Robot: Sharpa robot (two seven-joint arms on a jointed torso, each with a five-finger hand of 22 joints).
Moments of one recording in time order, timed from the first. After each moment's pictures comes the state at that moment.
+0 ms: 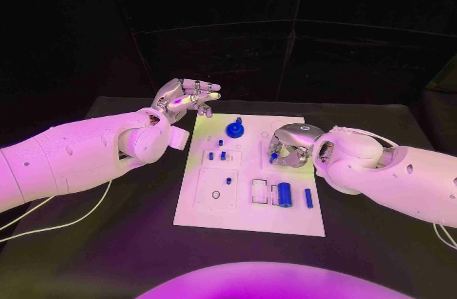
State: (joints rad) left arm 1.22 -0.79 -0.10 1.38 -0.06 -0.21 0.47; left_hand 1.30 -0.07 0.46 -0.15 0.05 1.01 0.19 0.13 0.07 1.07 0.11 0.30 0.07 1.23 0.02 1.03 0.48 0.17 1.19 0.12 0.60 0.77; right arm 1.14 -0.79 -0.04 1.60 -1.67 -0.12 -0.22; right_hand 1.44 -0.08 0.35 0.03 0.09 1.10 0.15 0.08 0.07 1.16 0.07 0.22 0.06 1.47 -0.01 1.29 1.02 0.11 1.38 0.09 1.21 0.91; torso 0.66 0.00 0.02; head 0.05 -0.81
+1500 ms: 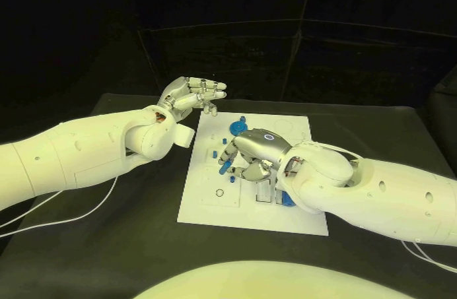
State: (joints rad) left arm 1.22 -0.78 -0.10 1.37 -0.06 -0.21 0.47; left_hand 1.30 -0.07 0.46 -0.15 0.05 1.01 0.19 0.13 0.07 1.07 0.11 0.30 0.07 1.23 0.02 1.03 0.48 0.17 1.19 0.12 0.59 0.77; right arm 1.10 -0.65 -0.05 1.71 -1.64 -0.31 -0.12; right_hand 1.44 -0.11 0.51 -0.03 0.07 1.13 0.15 0.07 0.07 1.21 0.07 0.17 0.07 1.47 -0.01 1.30 1.04 0.11 1.39 0.08 1.24 0.96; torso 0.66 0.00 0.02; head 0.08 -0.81
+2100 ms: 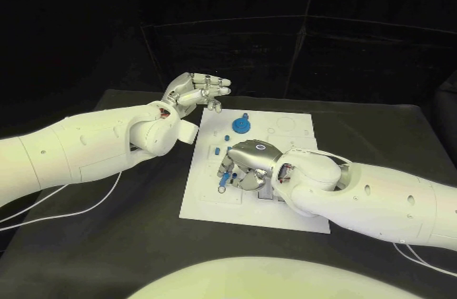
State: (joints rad) left arm 1.22 -0.77 -0.10 1.37 -0.06 -0.21 0.47; left_hand 1.30 -0.07 0.46 -0.15 0.05 1.01 0.19 0.13 0.07 1.07 0.11 0.30 0.07 1.23 0.02 1.03 0.48 0.17 1.19 0.12 0.59 0.77; right arm 1.07 -0.60 -0.07 1.66 -1.67 -0.22 -0.11; right_hand 1.43 -0.11 0.51 -0.03 0.07 1.12 0.15 0.07 0.07 1.21 0.07 0.17 0.07 1.47 -0.01 1.30 1.04 0.11 1.39 0.08 1.24 0.95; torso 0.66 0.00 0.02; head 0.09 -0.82
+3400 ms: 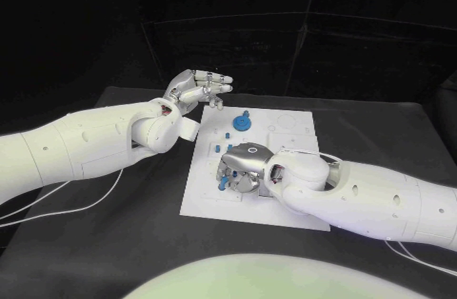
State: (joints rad) left arm 1.22 -0.77 -0.10 1.37 -0.06 -0.21 0.47; left_hand 1.30 -0.07 0.46 -0.15 0.05 1.01 0.19 0.13 0.07 1.07 0.11 0.31 0.07 1.23 0.02 1.03 0.48 0.17 1.19 0.12 0.59 0.77; right arm 1.06 -0.54 -0.07 1.62 -1.73 -0.13 -0.14; right_hand 1.41 -0.11 0.51 -0.03 0.07 1.11 0.15 0.07 0.07 1.21 0.07 0.15 0.07 1.47 -0.01 1.30 1.02 0.11 1.39 0.09 1.24 0.94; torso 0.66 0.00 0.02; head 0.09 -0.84
